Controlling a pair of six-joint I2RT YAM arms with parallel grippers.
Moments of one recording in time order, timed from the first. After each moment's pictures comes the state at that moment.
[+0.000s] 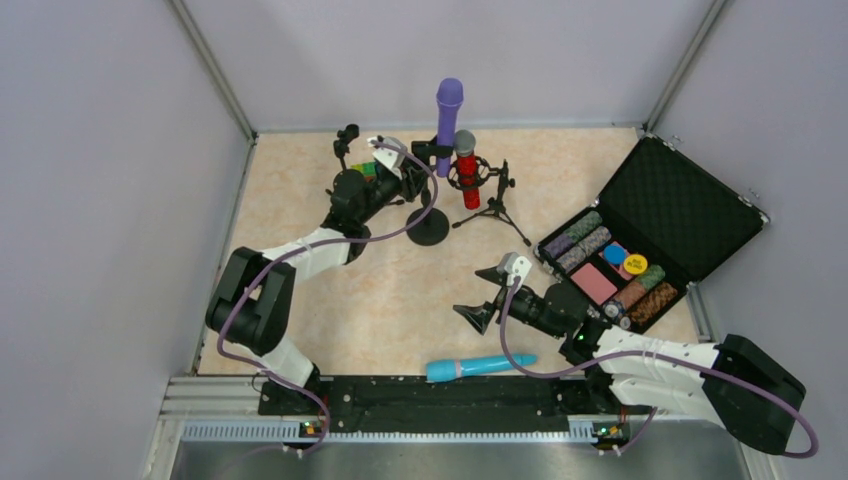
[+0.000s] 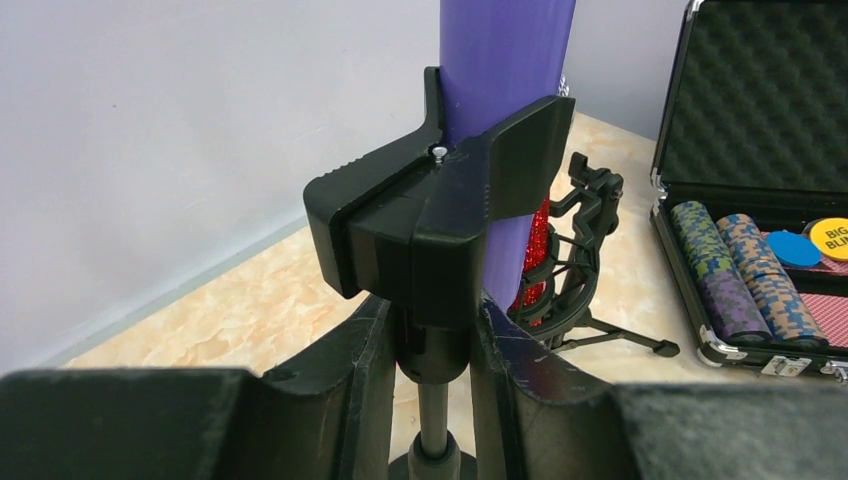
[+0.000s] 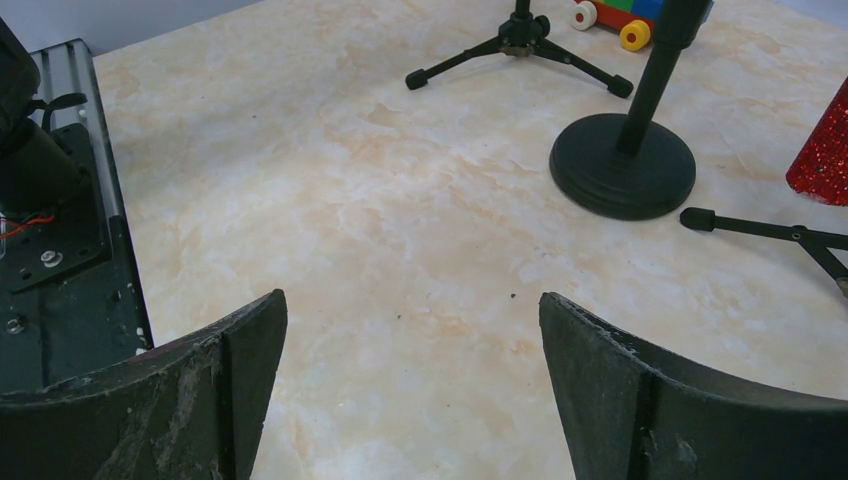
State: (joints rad) left arm -0.41 1.63 0.91 0.89 0.39 -0.06; right arm 0.89 0.97 0.17 0.75 -0.14 0.05
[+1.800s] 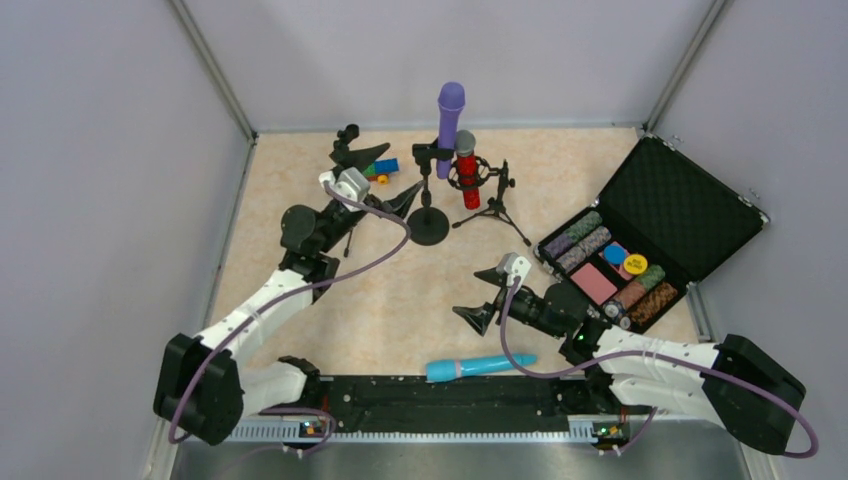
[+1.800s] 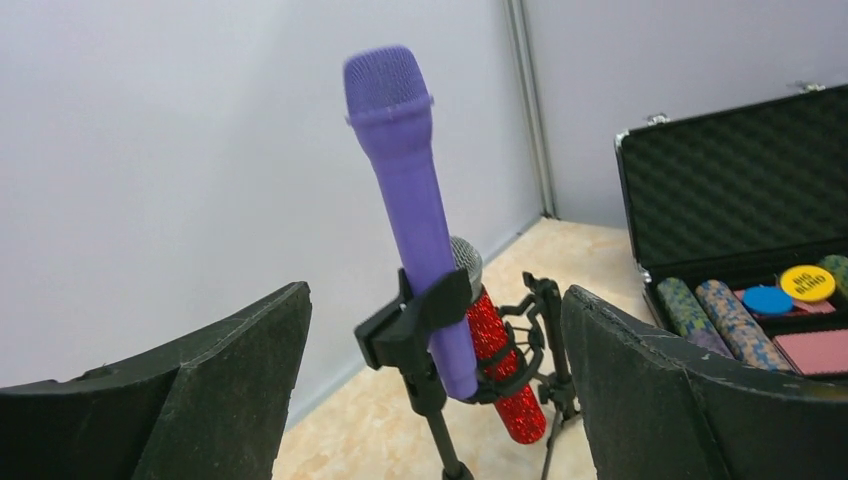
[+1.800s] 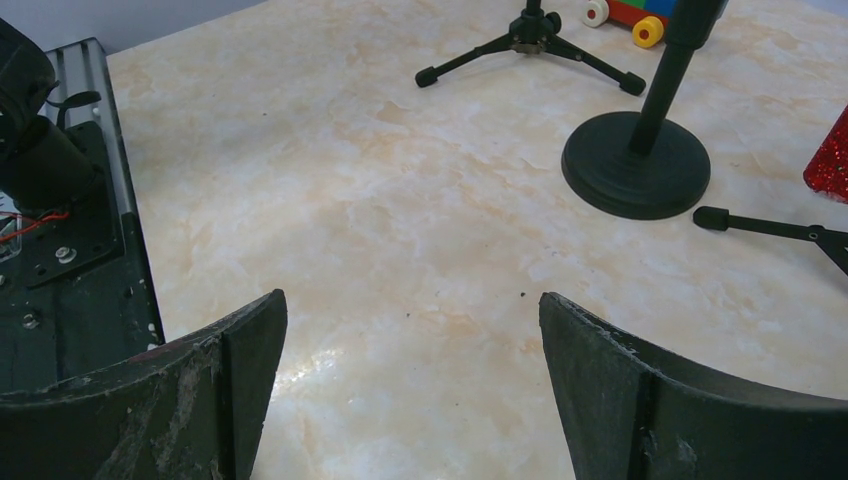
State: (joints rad) left arm -0.41 1.18 0.71 0.92 0.46 0.08; right arm 0.89 0.97 0.17 0.75 -0.16 0.06
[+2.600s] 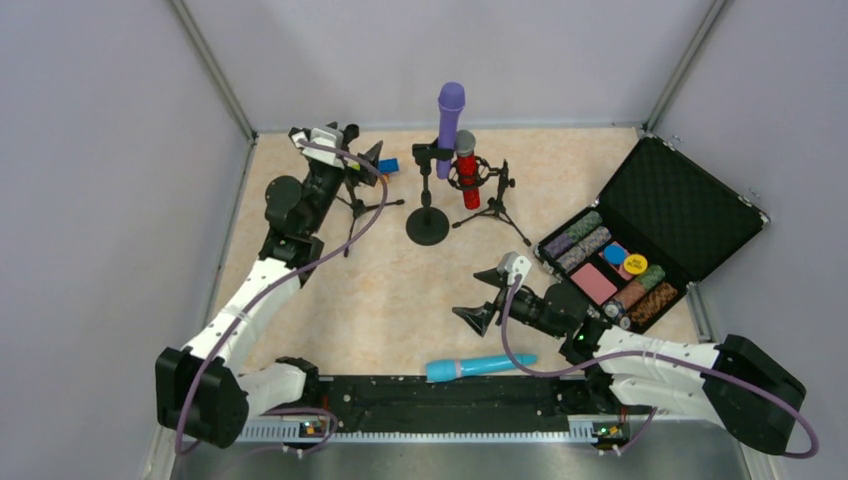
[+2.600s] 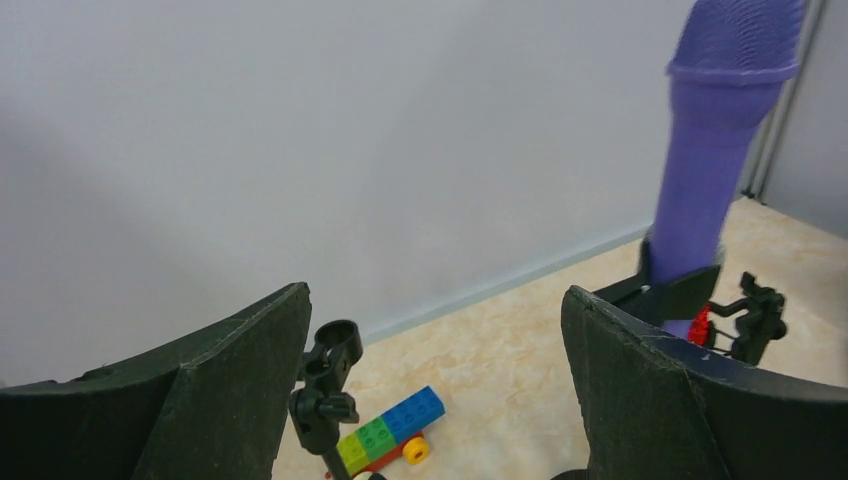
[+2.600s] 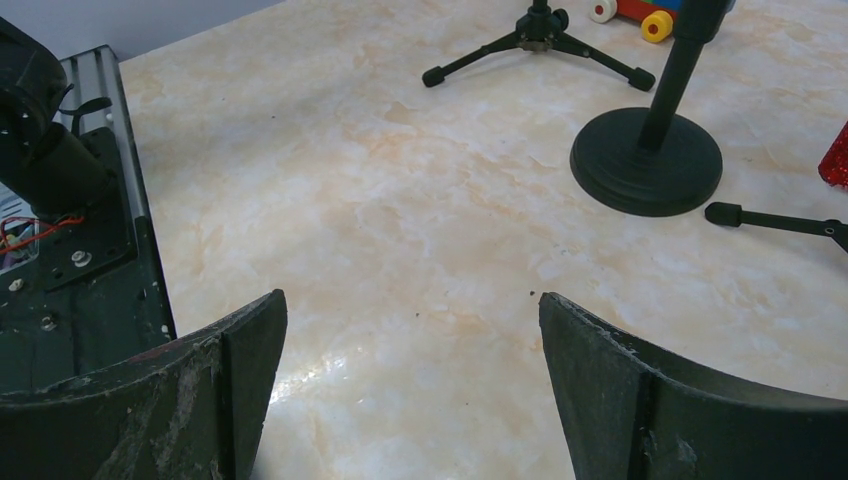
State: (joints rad) left arm -0.32 1.12 0.87 0.59 0.13 0.11; right arm 0.89 0.97 0.17 0.75 -0.17 0.09
